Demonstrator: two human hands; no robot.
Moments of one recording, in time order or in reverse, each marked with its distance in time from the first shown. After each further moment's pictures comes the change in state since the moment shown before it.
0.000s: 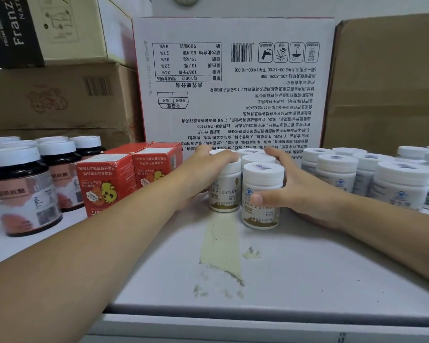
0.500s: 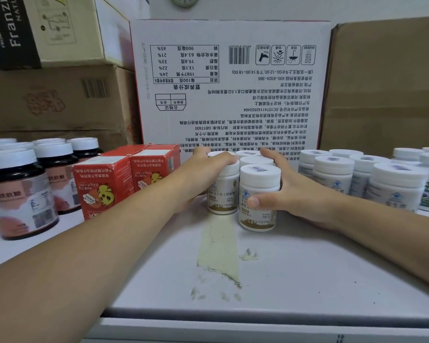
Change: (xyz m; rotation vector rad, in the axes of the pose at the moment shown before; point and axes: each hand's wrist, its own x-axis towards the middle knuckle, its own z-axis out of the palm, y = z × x) left_hand 0.002 -0.002 0.001 0.014 0.001 0.008; right_hand 0.001 0.000 -0.002 -0.059 -0.026 0.007
